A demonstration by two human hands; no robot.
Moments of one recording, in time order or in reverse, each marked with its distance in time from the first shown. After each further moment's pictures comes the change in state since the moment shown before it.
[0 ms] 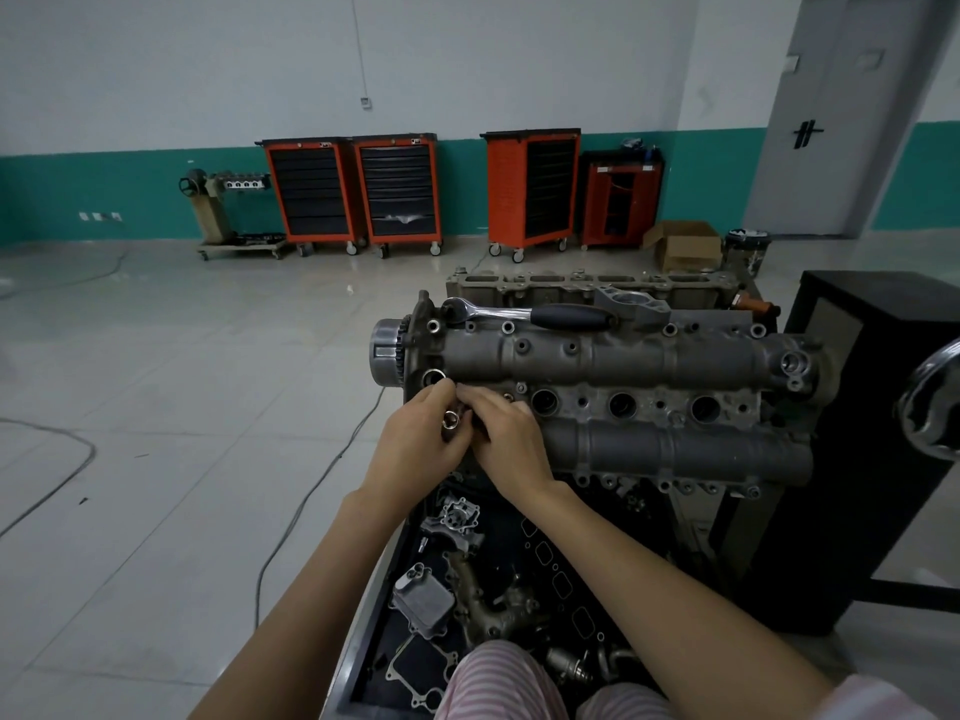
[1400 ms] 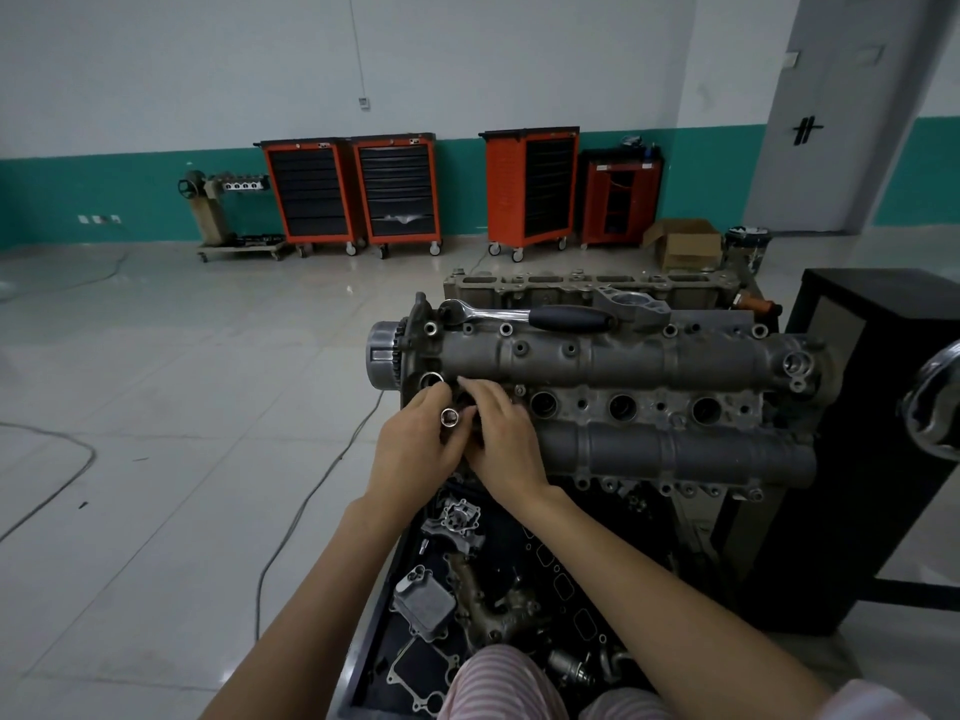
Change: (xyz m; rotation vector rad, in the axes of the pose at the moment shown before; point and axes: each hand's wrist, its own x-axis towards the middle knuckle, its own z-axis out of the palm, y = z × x) left_hand -0.001 0.002 0.003 0.043 0.044 -0.053; right_hand 0.001 -0.003 0.003 -0.010 0.036 0.018
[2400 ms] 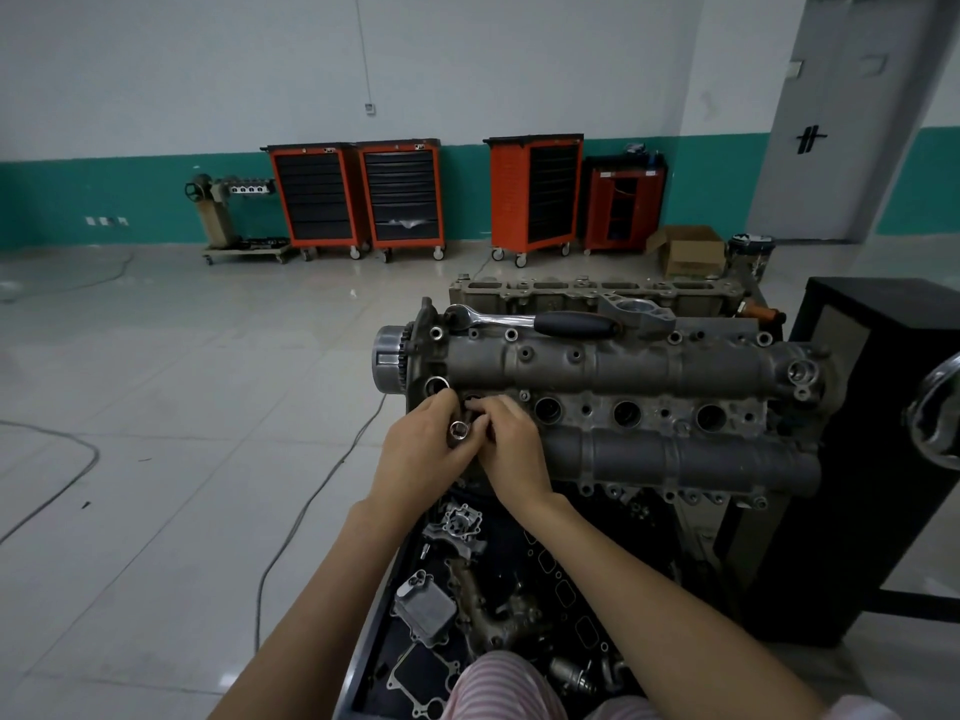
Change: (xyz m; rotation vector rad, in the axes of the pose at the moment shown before) left_hand 0.001 0.000 0.000 0.020 -0.070 -0.027; right_hand -0.001 0.004 0.003 0.139 0.044 0.099
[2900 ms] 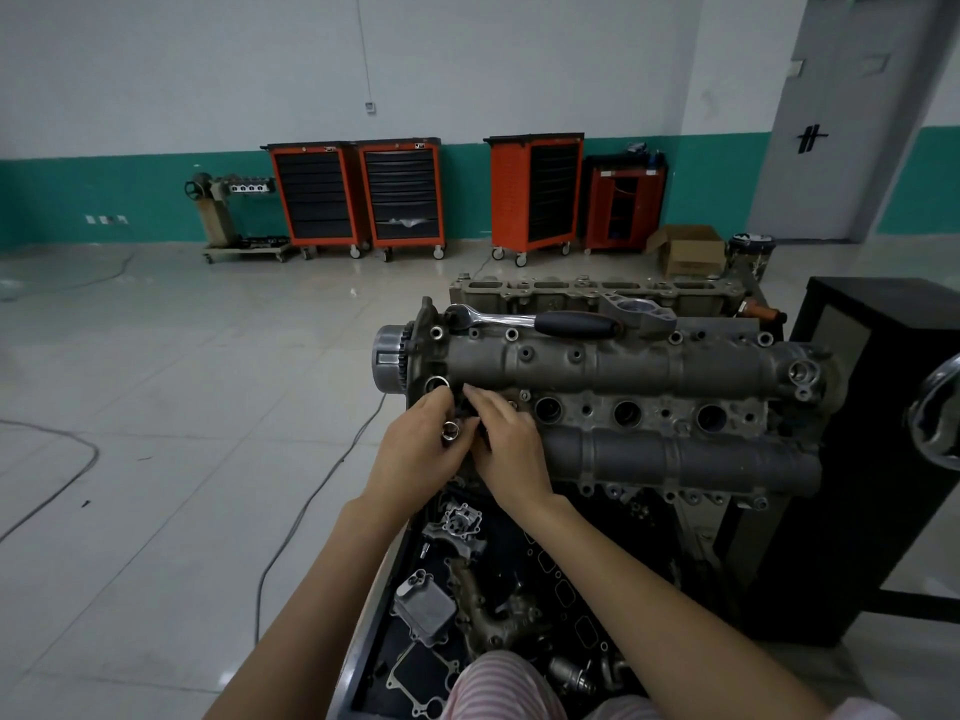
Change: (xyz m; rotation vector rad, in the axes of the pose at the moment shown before) left_hand 0.002 -0.007 -0.001 -0.054 0.007 0.042; right_hand -0.001 0.001 0.000 -0.135 -0.015 -0.131
